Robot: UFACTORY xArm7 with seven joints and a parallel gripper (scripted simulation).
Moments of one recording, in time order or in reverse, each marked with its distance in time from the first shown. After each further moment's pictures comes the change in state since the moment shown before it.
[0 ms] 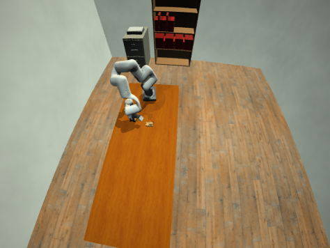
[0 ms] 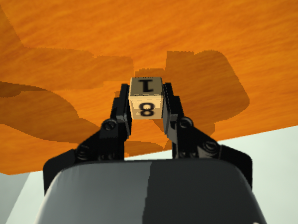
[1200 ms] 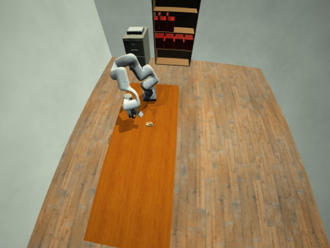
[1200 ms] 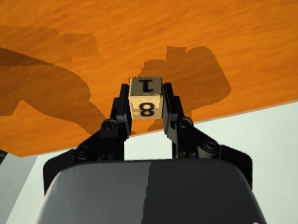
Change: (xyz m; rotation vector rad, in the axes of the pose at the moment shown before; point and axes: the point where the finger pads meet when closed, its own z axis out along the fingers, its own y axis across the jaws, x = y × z) arm 0.004 -0.002 -0.067 -0.001 -0.009 -0.002
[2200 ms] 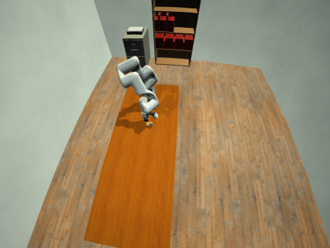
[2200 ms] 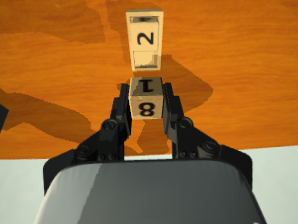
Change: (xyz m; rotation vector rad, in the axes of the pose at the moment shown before) arm 0.132 -0.027 0.015 0.003 0.007 -0.266
